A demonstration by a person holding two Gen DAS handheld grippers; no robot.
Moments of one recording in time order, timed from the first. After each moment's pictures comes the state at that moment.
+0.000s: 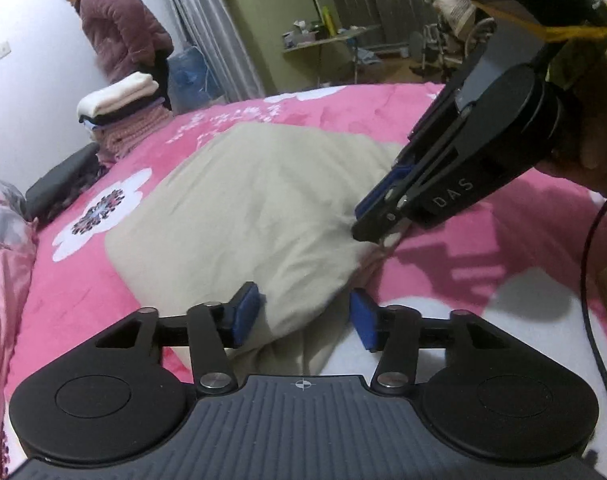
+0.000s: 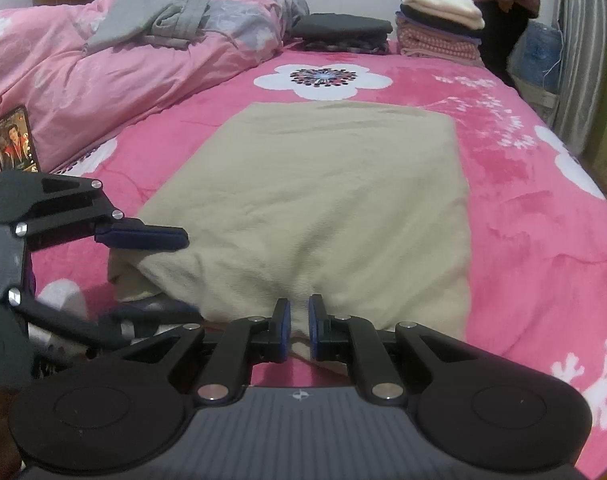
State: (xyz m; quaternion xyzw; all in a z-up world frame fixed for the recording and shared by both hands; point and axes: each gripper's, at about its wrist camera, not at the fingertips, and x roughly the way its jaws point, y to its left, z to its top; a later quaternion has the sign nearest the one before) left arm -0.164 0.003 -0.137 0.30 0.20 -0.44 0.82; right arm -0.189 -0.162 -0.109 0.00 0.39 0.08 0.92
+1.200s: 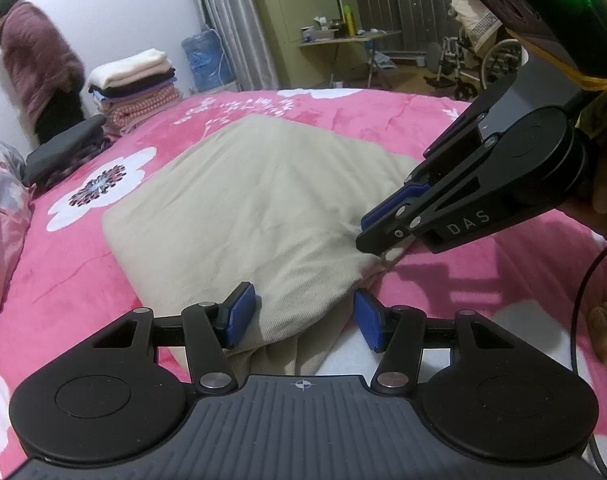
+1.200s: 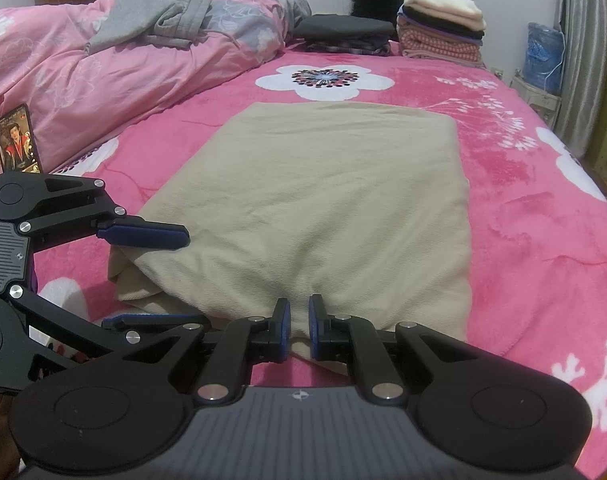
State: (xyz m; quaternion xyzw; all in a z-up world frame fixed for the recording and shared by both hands) left arm -0.157 0.005 -0.132 0.26 0.24 -0.43 0.83; right arm -0.189 -0.164 -0.110 0.00 0.38 0.09 0.92
